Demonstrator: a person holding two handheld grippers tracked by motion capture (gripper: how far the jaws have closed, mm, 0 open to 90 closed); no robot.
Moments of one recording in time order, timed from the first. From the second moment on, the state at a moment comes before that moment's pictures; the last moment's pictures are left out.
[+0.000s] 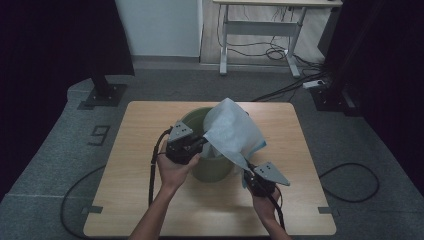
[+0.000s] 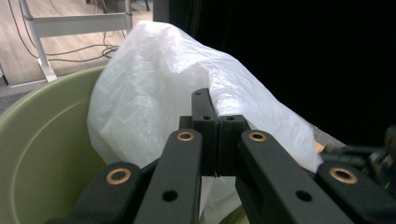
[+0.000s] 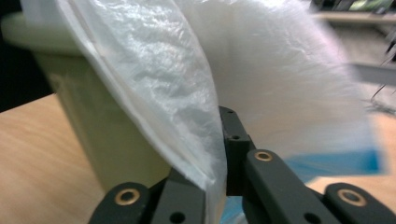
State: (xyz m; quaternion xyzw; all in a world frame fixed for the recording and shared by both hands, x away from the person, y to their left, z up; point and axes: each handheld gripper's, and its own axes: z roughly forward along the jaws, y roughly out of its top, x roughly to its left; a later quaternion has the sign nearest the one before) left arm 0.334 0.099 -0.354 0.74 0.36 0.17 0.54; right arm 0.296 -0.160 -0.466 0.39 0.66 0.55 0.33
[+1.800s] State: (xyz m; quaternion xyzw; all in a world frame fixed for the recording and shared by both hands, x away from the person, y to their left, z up) left arm 0.335 0.130 -0.345 0.73 0.38 0.20 0.53; right arm 0.299 -0.168 -0.378 0.27 0.71 0.59 0.27
